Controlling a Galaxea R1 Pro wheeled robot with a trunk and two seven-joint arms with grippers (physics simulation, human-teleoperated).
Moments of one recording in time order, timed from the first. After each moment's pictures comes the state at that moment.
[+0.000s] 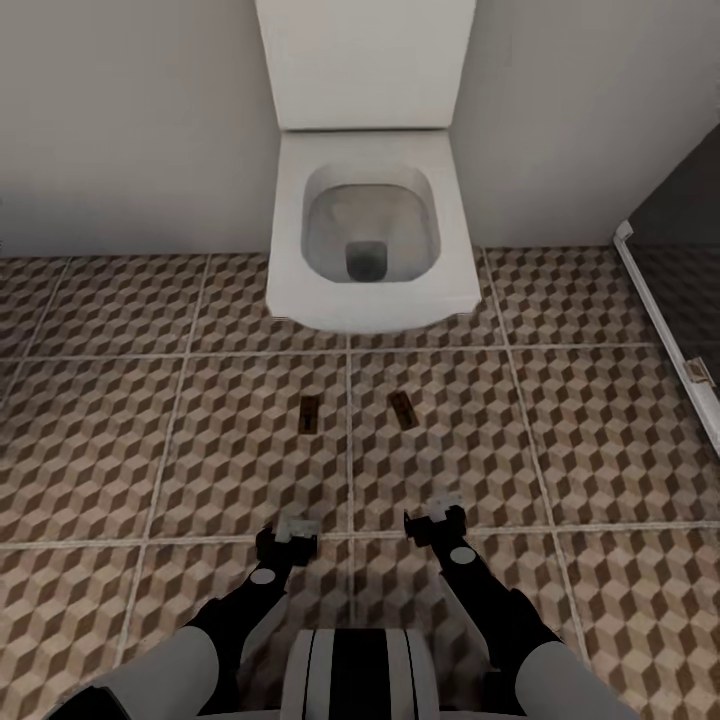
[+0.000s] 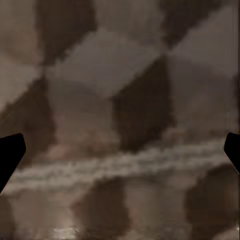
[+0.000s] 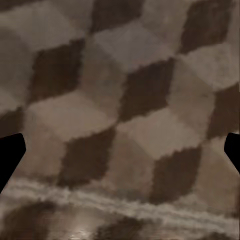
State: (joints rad) left arm -0.70 -0.06 -0.62 -0.37 0.40 -0.11 0.27; right arm -0.59 0.04 0.36 -0.73 -0.05 0.13 -0.19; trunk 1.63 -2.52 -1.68
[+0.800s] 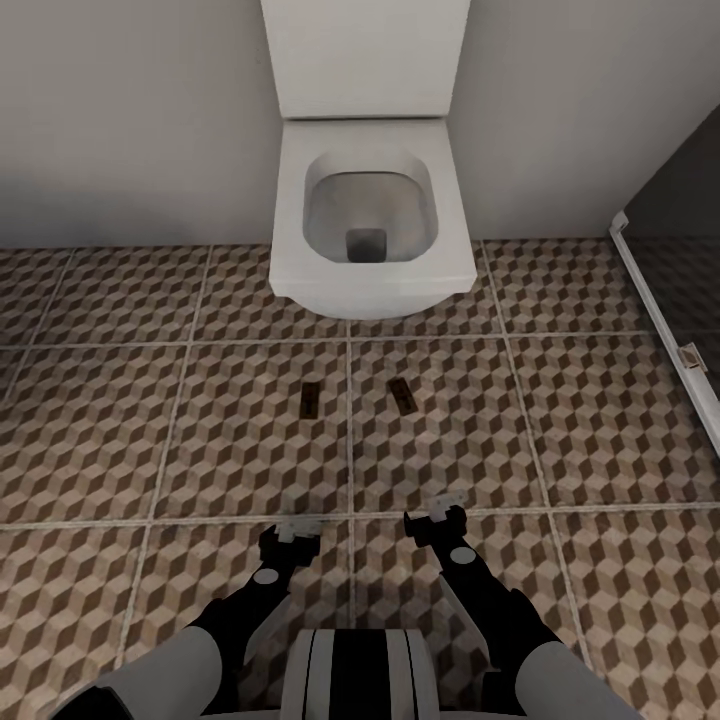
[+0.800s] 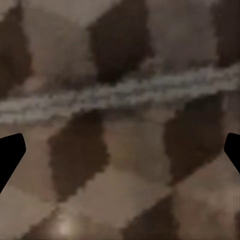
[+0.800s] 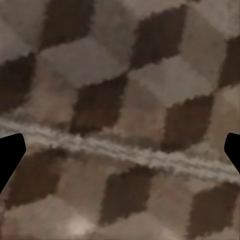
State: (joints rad) left arm -0.70 -0.07 -0.62 -0.37 0.40 -0.11 0.27; right arm -0.59 0.04 0.36 -0.73 -0.05 0.13 -0.19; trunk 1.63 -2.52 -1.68
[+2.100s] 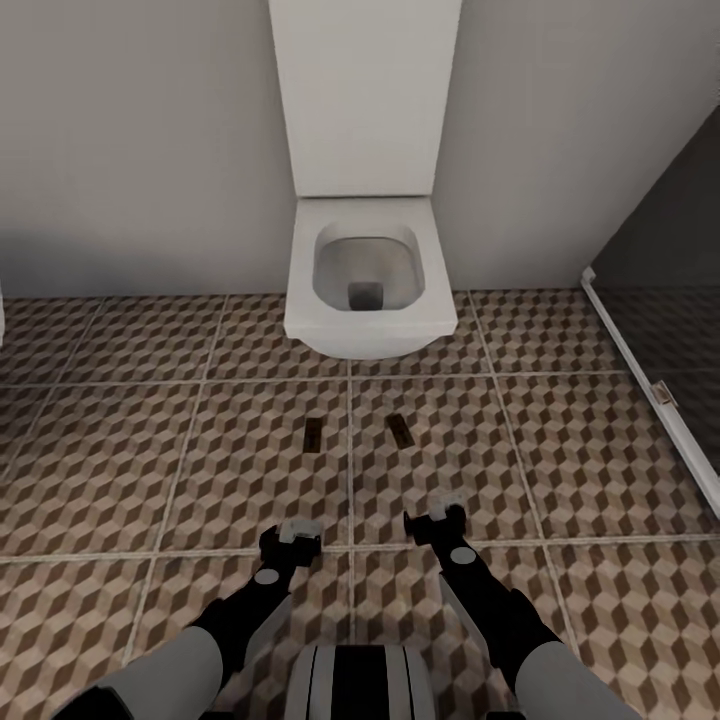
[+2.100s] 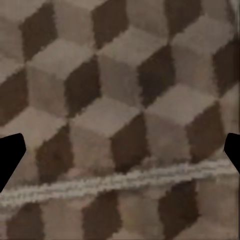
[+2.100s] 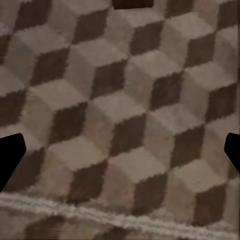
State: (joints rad) left arm -0.70 -0.08 -0.62 -0.36 0.40 -0.11 0.27; right arm -0.59 0.04 0.36 -0.73 -0.05 0.10 -0.19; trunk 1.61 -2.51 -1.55
